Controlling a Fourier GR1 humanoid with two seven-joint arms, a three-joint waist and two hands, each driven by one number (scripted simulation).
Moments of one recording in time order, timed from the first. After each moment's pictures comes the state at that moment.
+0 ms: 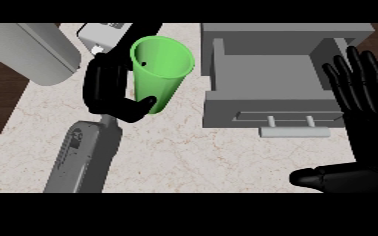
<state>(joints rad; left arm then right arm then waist) -0.46 0.01 -0.01 -1.39 0.28 0.00 -0.34 -0.09 -0.09 -0.09 -2.06 -0.17 0.15 0.16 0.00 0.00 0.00</state>
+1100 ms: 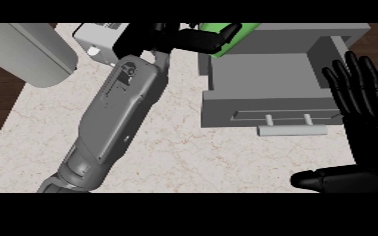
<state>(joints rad) -1.00 0.00 -0.10 -1.01 0.24 0.28 -0.20 -0.06 -0.10 -0.10 -2.05 -0.17 0.17 0.13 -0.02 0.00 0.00</state>
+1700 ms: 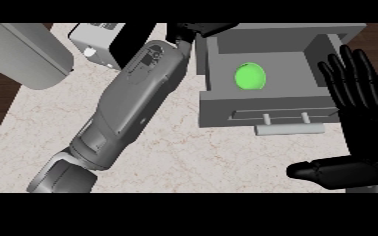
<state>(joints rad) -1.21 0.00 -0.20 -0.68 0.39 0.37 -0.29 -0.11 -0.10 -0.10 -2.01 -0.16 0.17 0.12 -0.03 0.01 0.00</state>
